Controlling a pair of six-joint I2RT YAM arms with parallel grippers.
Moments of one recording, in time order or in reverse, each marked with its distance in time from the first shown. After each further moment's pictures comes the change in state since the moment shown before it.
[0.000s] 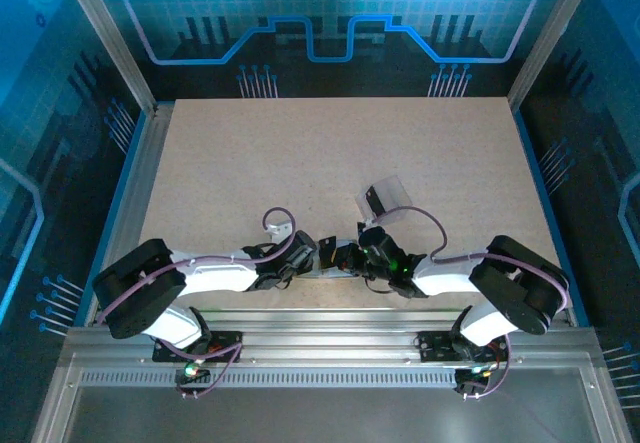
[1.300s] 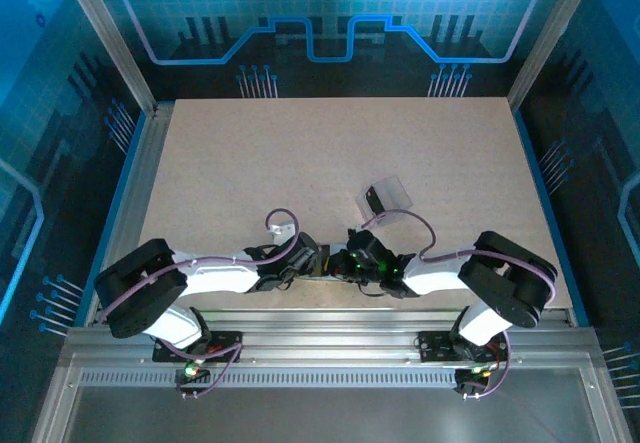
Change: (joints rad) left arm -0.019 0.008 0.002 0.012 -0.016 0.024; right arm 0.063 0.071 0.063 -0.072 -0.013 0.038
